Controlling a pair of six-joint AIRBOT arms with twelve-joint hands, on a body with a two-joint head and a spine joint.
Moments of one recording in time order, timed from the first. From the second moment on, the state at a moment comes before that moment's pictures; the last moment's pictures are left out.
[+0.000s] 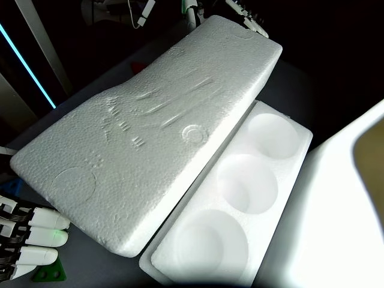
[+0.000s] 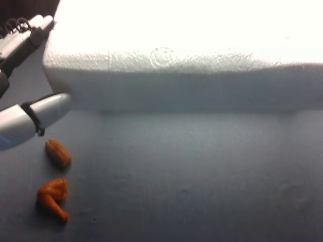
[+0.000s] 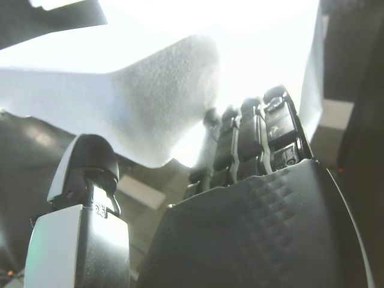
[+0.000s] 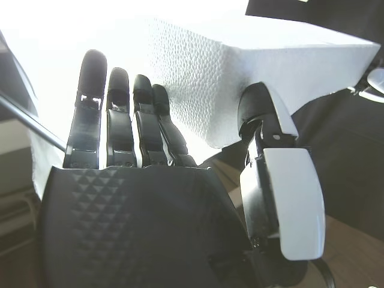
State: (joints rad) left arm 1.06 -0.86 0.94 -0.28 -1.41 0.51; right arm -1.02 -0.73 0.82 0.42 1.39 -0.77
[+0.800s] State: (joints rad) left arm 1.21 -0.93 0.93 -0.30 -1.38 0.44; right arm -1.19 -0.77 0.81 0.44 1.41 -0.68
